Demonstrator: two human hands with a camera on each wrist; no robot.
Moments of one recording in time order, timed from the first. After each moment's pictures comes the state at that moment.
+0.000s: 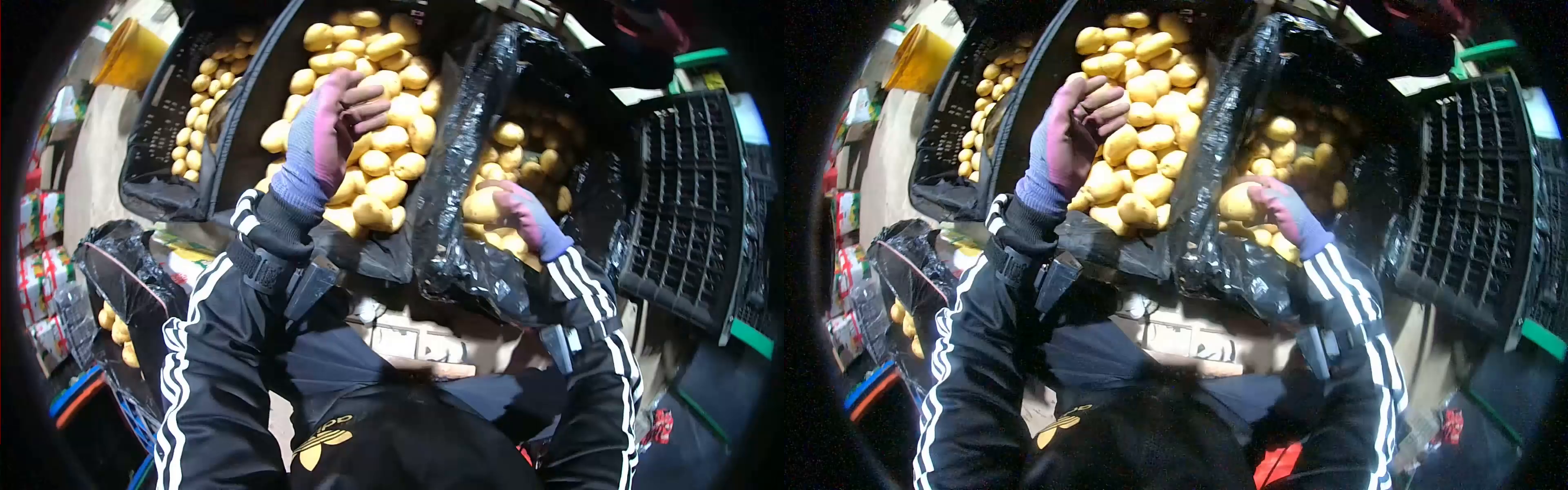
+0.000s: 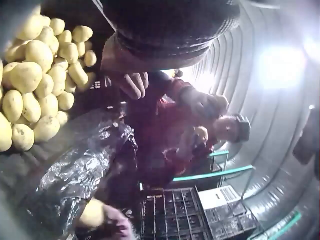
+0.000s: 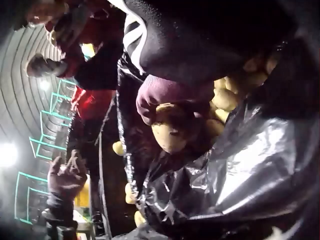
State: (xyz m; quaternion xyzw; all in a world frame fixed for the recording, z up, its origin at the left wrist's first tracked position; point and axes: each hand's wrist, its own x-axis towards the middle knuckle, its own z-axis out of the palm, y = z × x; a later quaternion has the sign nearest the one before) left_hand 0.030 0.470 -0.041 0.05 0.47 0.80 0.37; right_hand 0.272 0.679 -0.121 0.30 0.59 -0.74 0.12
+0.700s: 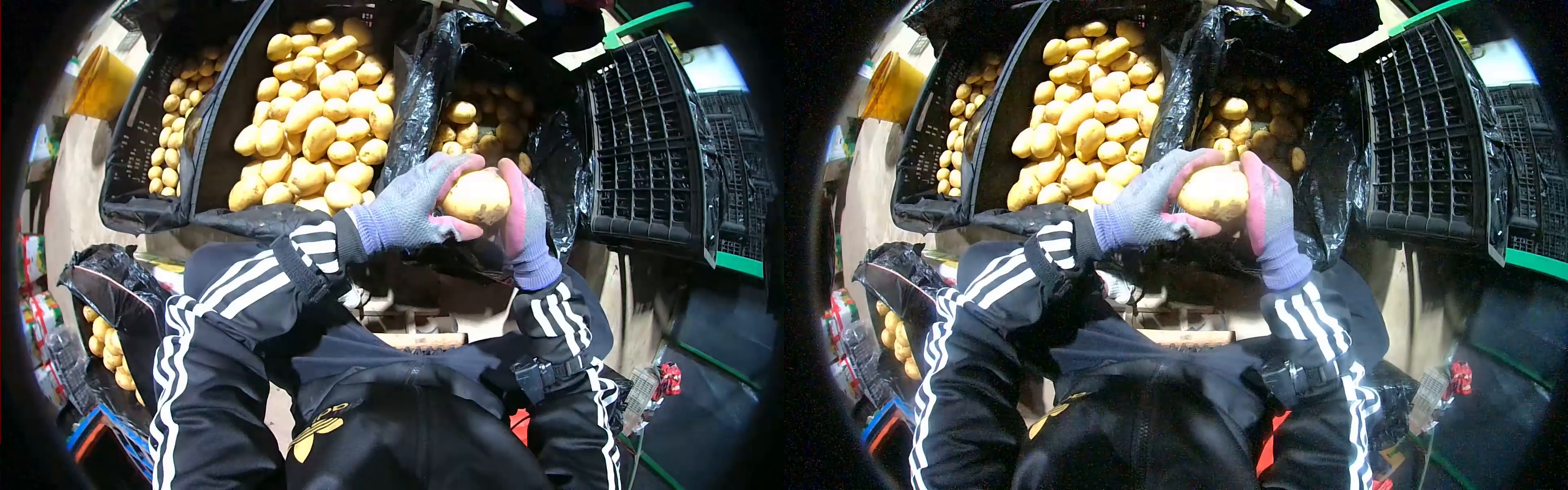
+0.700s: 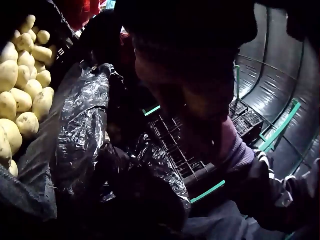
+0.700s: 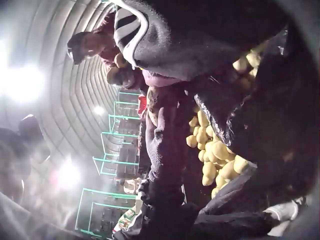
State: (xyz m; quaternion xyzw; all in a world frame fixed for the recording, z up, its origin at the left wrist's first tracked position) left_hand 0.153 0.471 -0.031 0.61 0.56 0.49 0.27; right_hand 0.307 0.592 -0.018 0.25 0.93 -0.19 -0.20
